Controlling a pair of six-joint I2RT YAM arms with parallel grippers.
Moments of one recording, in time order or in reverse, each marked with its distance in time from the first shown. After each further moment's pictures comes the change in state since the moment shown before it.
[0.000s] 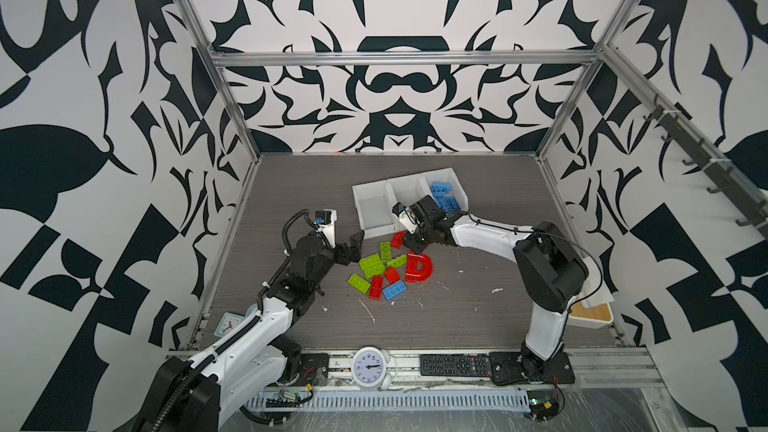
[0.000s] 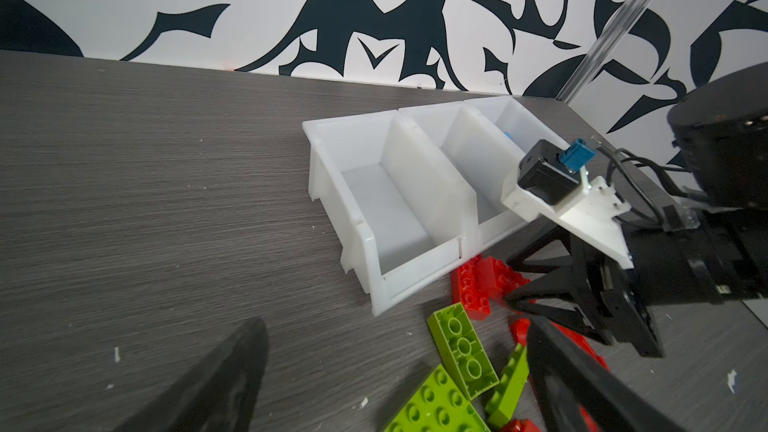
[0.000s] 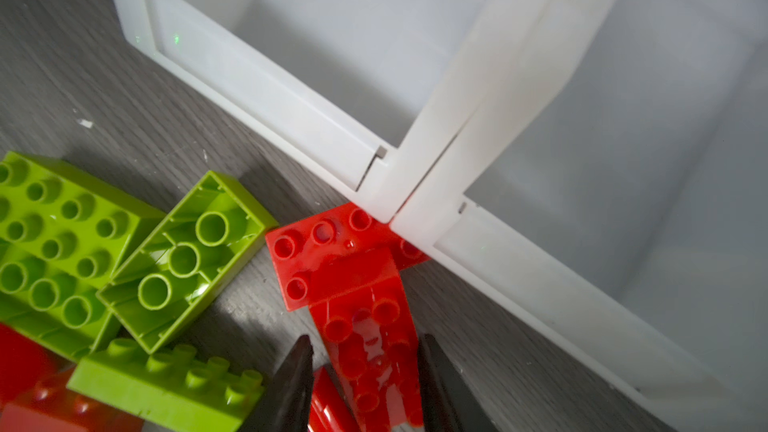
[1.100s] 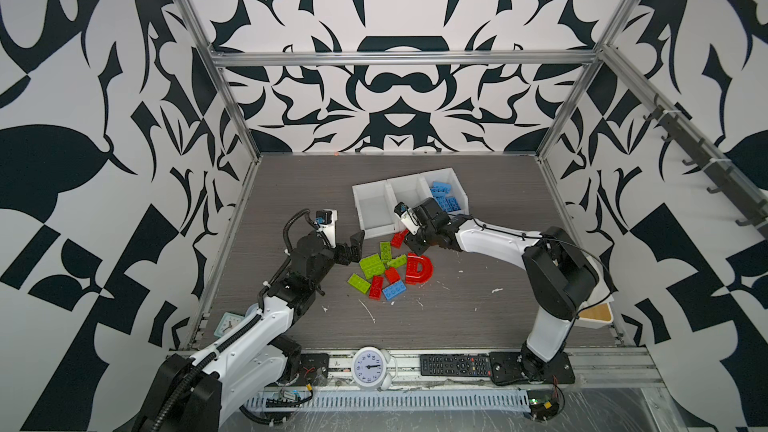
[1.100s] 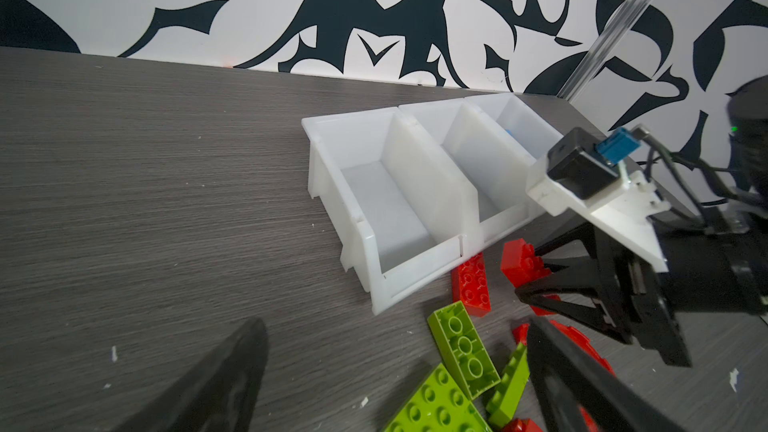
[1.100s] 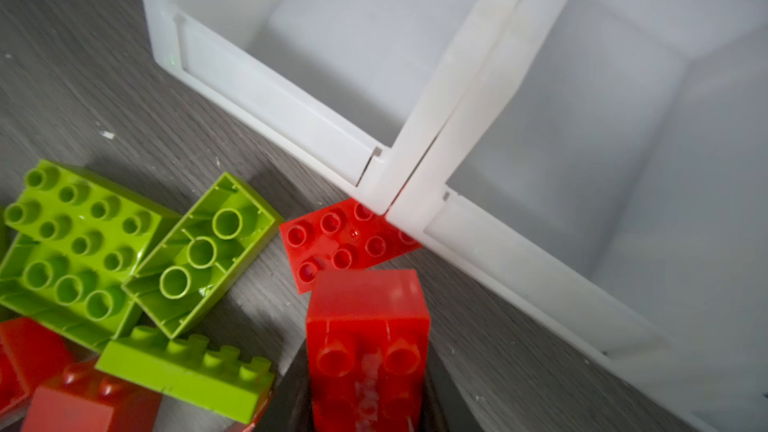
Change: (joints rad) left arm 0.000 0.009 0.000 0.007 0.001 0.000; right arm 0.014 -0.092 -0.080 0.061 0.037 0.025
